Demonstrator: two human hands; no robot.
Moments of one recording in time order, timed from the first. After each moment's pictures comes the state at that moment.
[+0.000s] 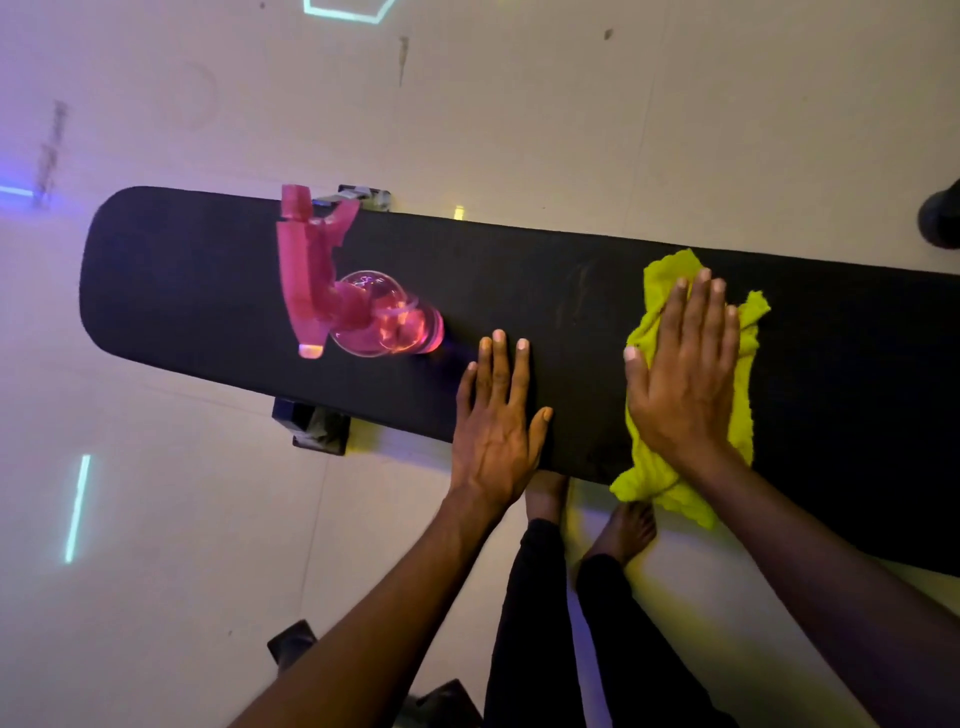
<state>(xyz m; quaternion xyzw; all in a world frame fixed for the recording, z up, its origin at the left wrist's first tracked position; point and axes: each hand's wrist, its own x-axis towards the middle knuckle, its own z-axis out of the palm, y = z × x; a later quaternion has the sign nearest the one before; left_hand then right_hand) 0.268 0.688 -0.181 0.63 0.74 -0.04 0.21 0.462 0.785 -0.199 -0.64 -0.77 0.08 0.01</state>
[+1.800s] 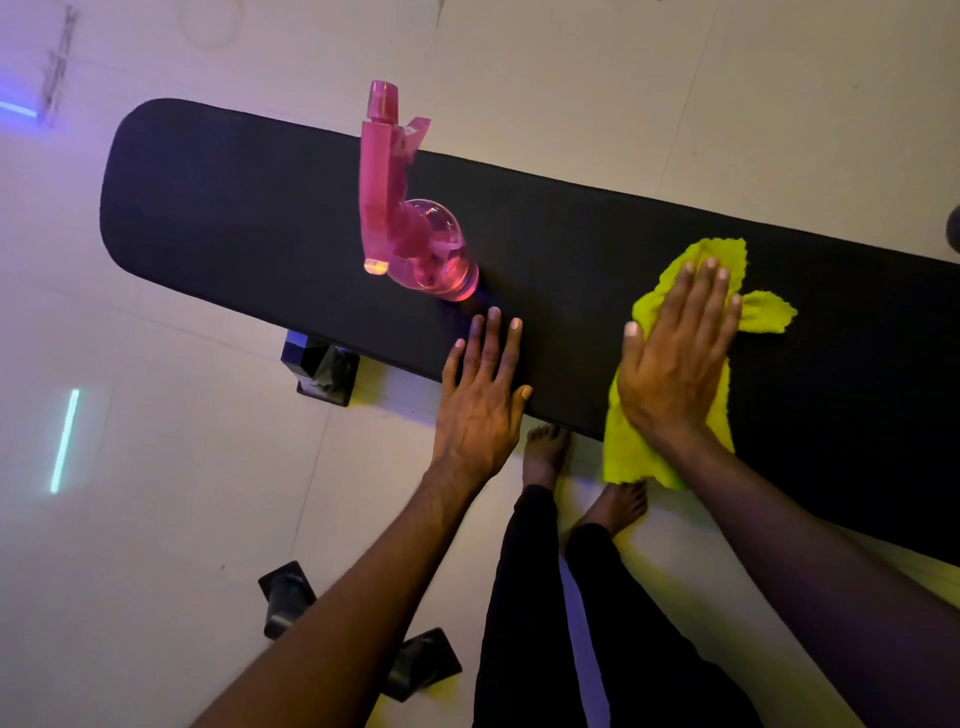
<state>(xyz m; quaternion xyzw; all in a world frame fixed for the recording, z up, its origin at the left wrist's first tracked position) 0.235 0.646 -0.188 0.62 0.75 -0.02 0.23 0.427 0.764 -0.198 -0.65 -0.76 0.08 0.01</state>
